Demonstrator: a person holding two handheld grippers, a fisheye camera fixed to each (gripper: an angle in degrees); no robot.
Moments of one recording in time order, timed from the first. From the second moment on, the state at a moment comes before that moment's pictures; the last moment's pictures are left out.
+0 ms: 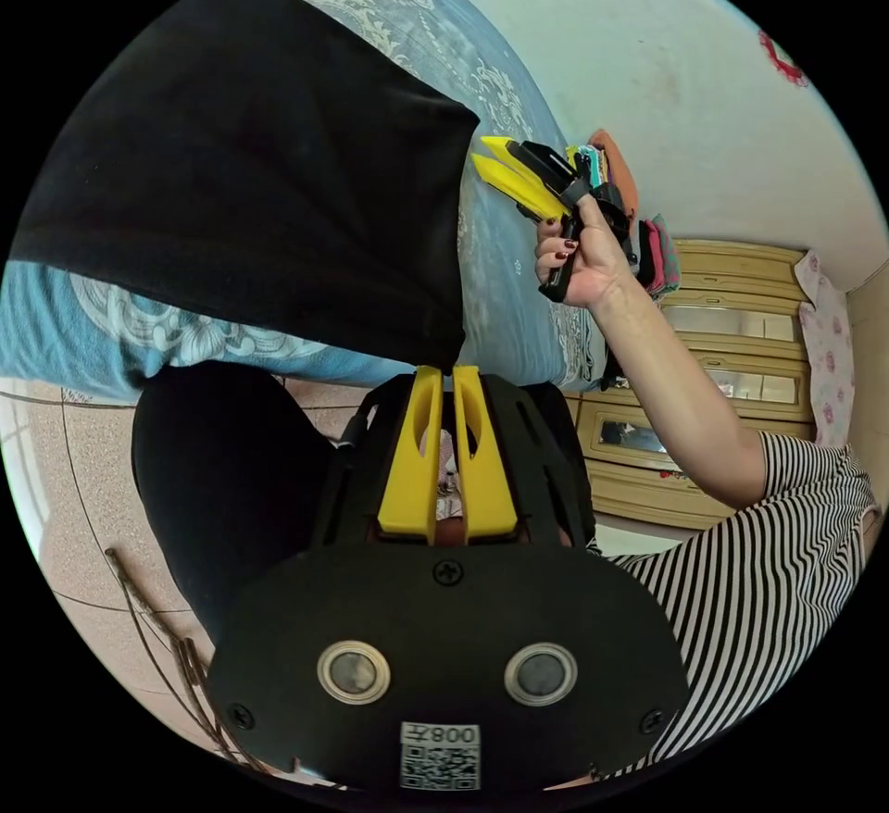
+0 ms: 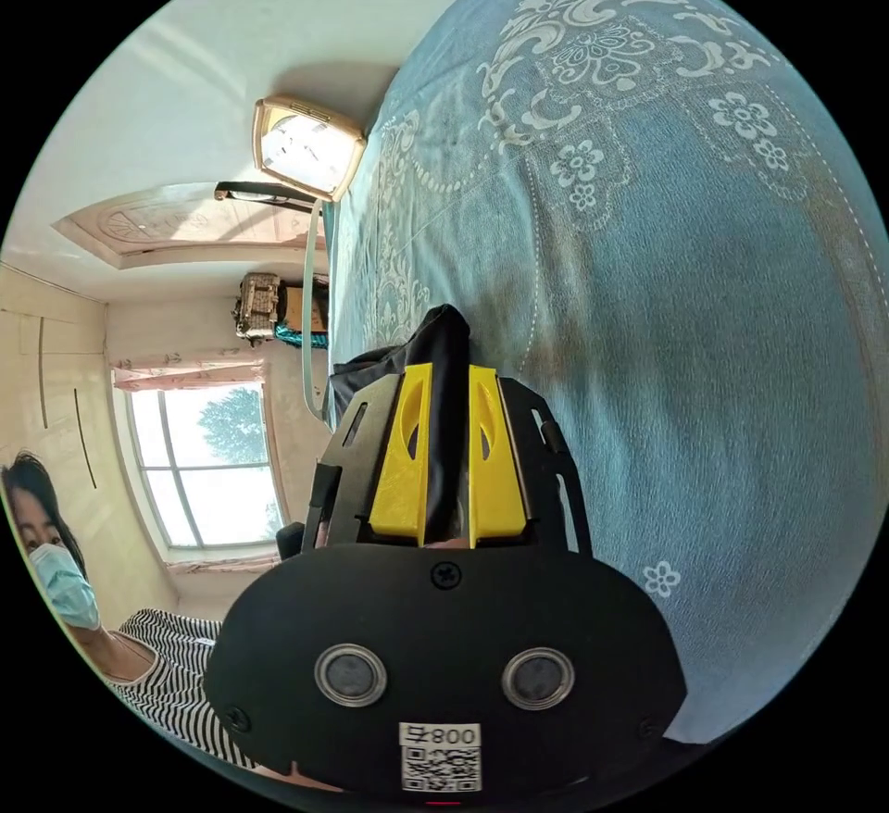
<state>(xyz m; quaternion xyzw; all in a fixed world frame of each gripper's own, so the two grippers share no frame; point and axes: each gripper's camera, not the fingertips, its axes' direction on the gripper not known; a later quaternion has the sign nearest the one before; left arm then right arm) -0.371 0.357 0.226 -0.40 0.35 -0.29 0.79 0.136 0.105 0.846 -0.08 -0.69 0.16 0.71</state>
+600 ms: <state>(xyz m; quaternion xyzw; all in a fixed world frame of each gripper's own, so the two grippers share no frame) -0.342 0.346 0.232 -0.42 0.35 -0.29 0.79 0.148 0.077 0.803 -0.14 -0.63 0.08 0.76</state>
